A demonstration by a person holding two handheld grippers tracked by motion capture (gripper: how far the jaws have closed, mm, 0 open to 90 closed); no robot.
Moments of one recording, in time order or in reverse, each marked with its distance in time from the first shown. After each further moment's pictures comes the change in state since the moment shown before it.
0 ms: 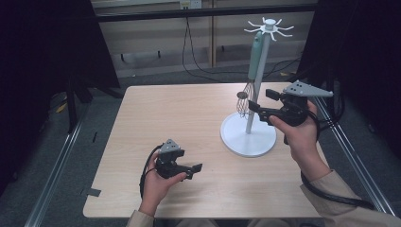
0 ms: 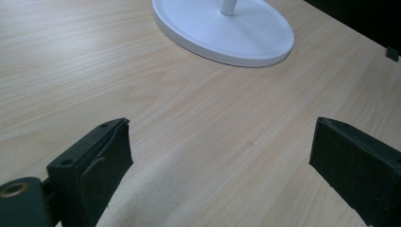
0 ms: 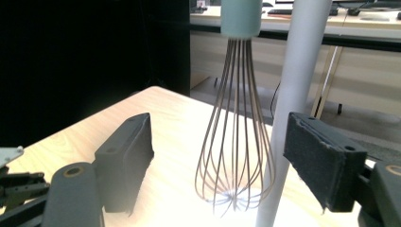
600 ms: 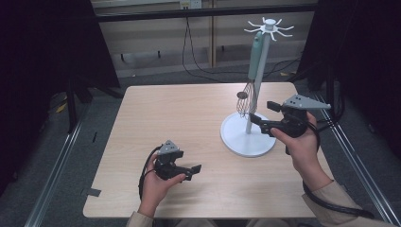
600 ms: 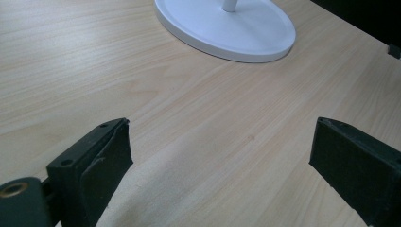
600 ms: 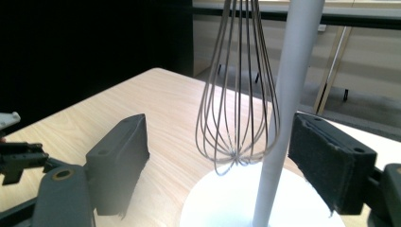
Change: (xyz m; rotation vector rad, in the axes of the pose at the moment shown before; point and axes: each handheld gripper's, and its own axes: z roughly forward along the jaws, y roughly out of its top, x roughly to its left) left arm 0.000 -0.003 -0.003 0.000 0.009 -0.003; right arm -0.004 -0.033 -0.004 0.043 0.008 0.005
